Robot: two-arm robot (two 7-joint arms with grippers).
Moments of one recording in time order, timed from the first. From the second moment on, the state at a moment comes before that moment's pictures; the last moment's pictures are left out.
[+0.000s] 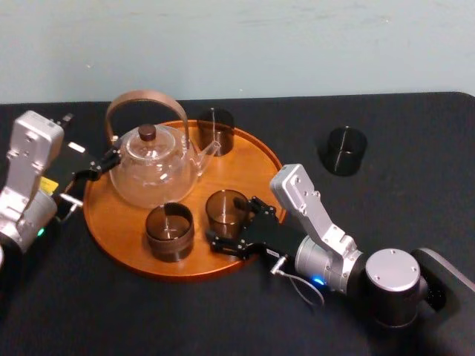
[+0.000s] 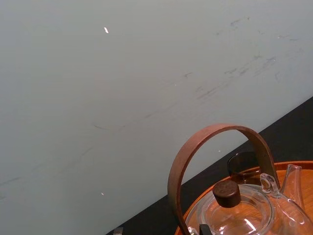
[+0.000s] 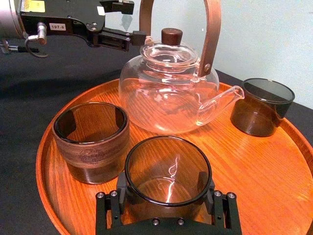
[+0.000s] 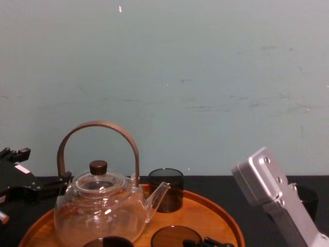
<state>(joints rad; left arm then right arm) -0.20 0.60 0.45 -1.41 -0.25 -0.12 0.03 0.22 0.26 -0.53 -1.29 0.15 0.00 0.44</state>
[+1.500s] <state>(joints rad) -0.20 0.60 0.45 -1.41 -0.25 -0.12 0.03 0.13 0.34 -0.51 -1.41 0.18 0.03 0.45</state>
